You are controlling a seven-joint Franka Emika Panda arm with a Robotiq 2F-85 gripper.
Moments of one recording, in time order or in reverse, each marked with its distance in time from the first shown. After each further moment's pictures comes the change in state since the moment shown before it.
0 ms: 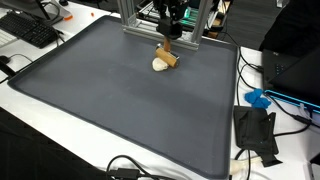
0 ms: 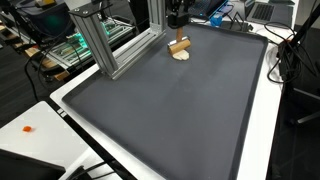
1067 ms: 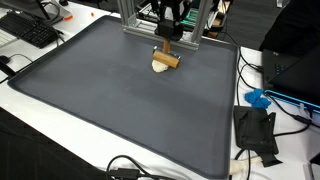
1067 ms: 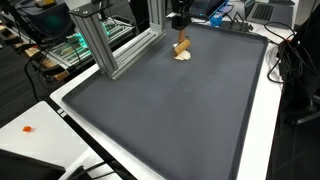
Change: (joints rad) arm 0.011 -0.007 0.012 -0.034 -0.062 0.100 -0.255
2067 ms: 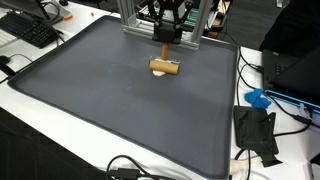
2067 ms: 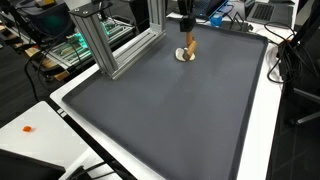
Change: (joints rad) arm -0.001 -0.004 -0.001 -0.066 0.000 0.207 -0.267
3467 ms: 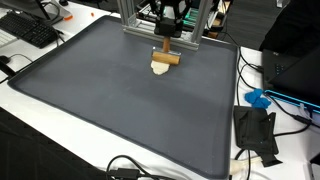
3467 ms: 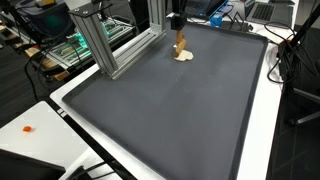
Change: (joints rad) arm 0.000 -0.002 -0.001 0.071 0.004 -0.270 0.005
